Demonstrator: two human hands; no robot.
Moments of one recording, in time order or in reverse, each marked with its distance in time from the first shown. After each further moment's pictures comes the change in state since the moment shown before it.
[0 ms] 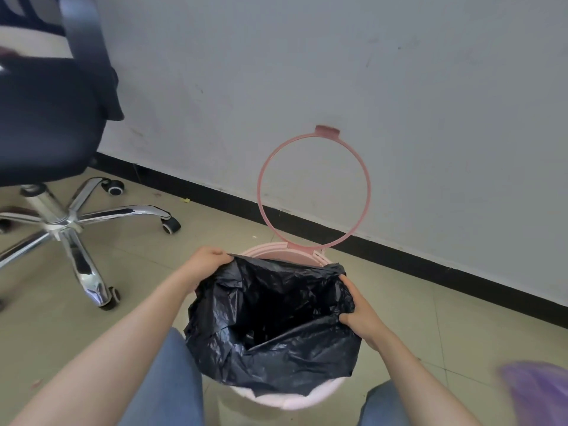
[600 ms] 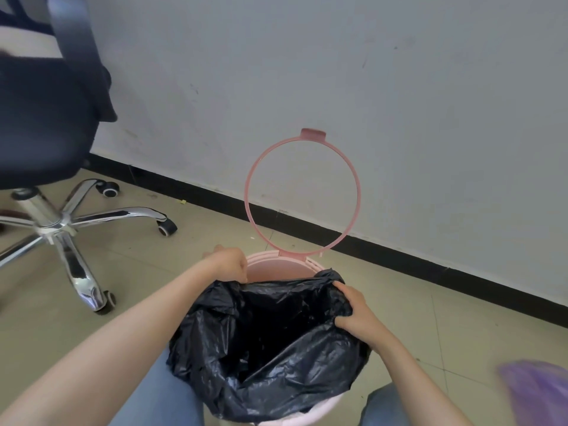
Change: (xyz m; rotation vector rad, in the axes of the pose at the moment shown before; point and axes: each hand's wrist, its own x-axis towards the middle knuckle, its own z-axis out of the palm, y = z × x) left_hand 0.015 0.028 0.020 0.860 -0.267 0.150; right_hand 0.000 -0.003 -0.004 -0.225 -0.014 -0.015
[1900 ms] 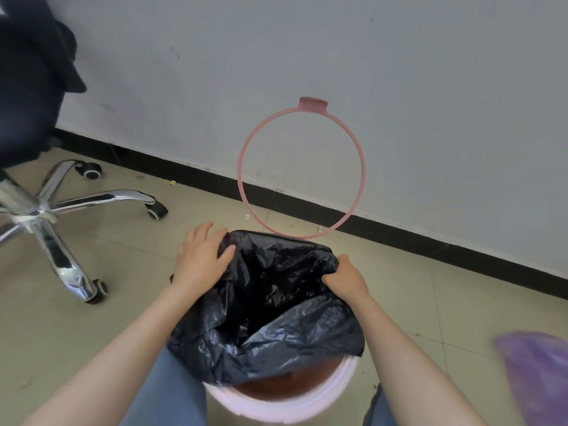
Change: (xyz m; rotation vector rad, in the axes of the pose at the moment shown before) left_hand -0.012 -0.021 0.031 -0.135 0.599 -0.045; right_hand 0.055 -0.021 0.018 -0.193 0.206 0.258
